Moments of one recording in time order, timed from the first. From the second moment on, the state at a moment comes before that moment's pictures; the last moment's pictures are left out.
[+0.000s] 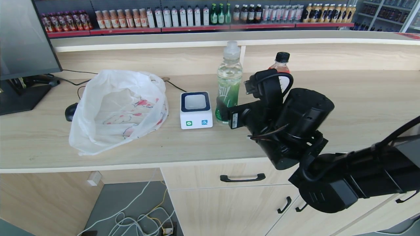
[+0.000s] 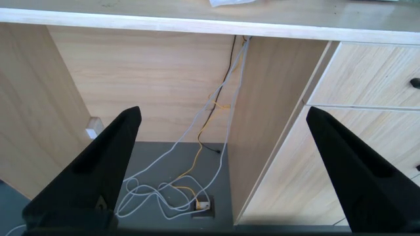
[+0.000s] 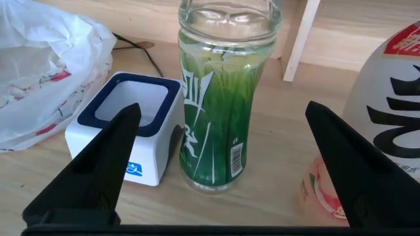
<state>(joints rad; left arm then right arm) 0.00 0.00 0.00 0.00 0.00 0.00 0.74 1.97 -1.05 -1.18 -0.42 -0.24</state>
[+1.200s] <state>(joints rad) 0.00 0.00 0.00 0.00 0.00 0.00 0.66 2.13 -1.29 -1.12 -0.39 -0.24</state>
